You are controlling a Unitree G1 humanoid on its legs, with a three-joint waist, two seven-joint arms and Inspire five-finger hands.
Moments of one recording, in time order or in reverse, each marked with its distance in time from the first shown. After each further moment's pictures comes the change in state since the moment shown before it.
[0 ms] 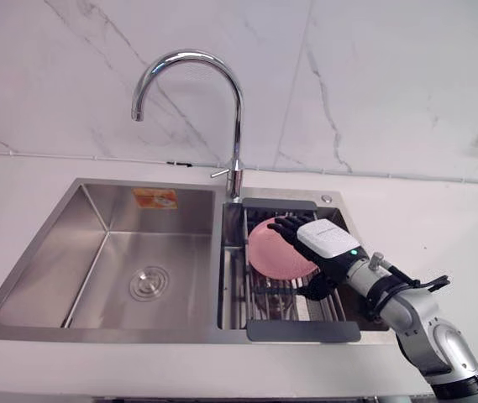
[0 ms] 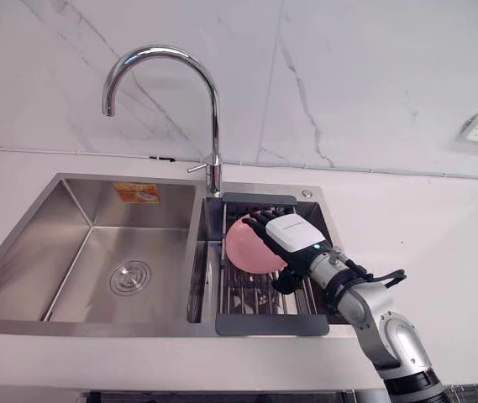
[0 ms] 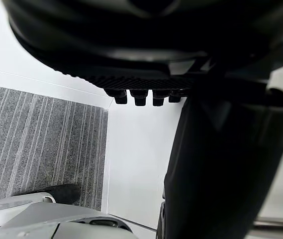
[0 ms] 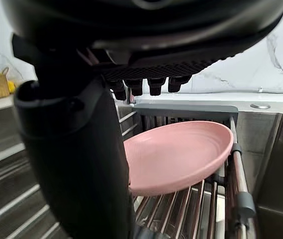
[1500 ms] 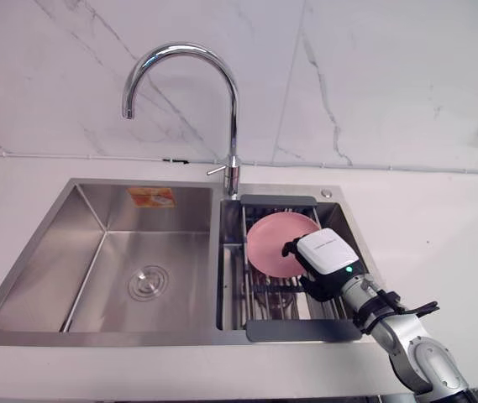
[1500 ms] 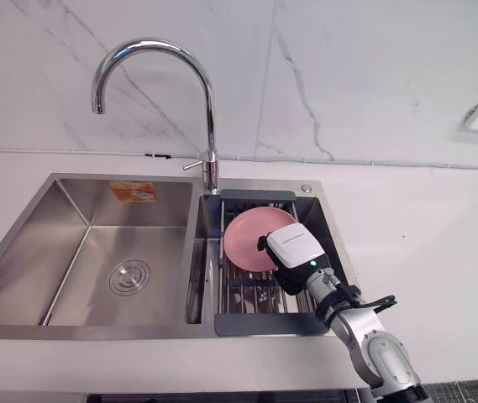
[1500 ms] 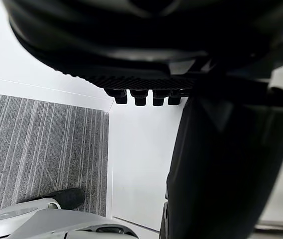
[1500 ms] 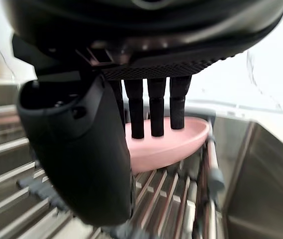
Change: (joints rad) left arm 0.001 0.013 -0.032 0.002 -0.018 -0.004 0.006; right arm 0.078 0.036 0.068 0.077 -0.305 0.022 -0.390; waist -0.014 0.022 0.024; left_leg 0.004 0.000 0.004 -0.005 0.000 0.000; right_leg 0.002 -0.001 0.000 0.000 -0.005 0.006
